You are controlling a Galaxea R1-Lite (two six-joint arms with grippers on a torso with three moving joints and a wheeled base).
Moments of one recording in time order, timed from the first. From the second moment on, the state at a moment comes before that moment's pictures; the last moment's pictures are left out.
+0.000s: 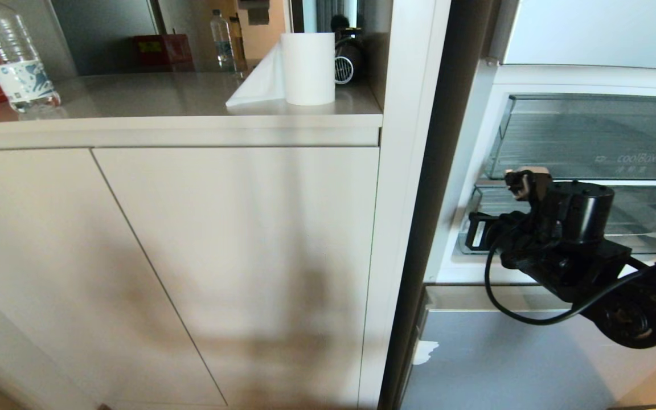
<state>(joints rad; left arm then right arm) -0.01 0.00 -0.01 0.04 0.00 0.01 0.36 1.85 -0.80 -0.93 -0.21 0.13</state>
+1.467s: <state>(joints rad) -0.01 0.00 -0.01 0.04 0.00 0.01 0.47 1.52 -0.42 -0.92 -0.27 0.13</state>
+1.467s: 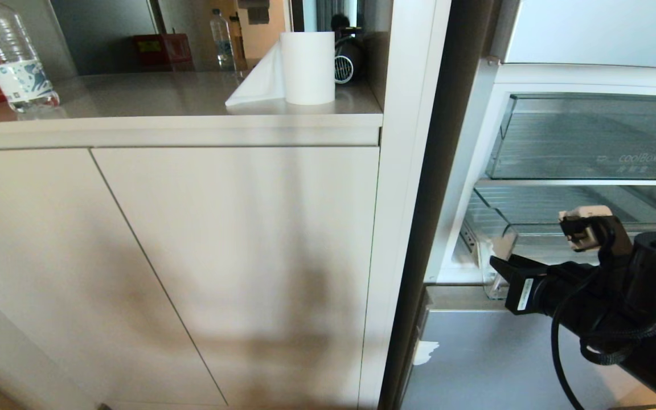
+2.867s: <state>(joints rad) -0.01 0.00 -0.01 0.04 0.00 0.01 0.23 1.34 -0.99 0.00 -0.26 0.10</state>
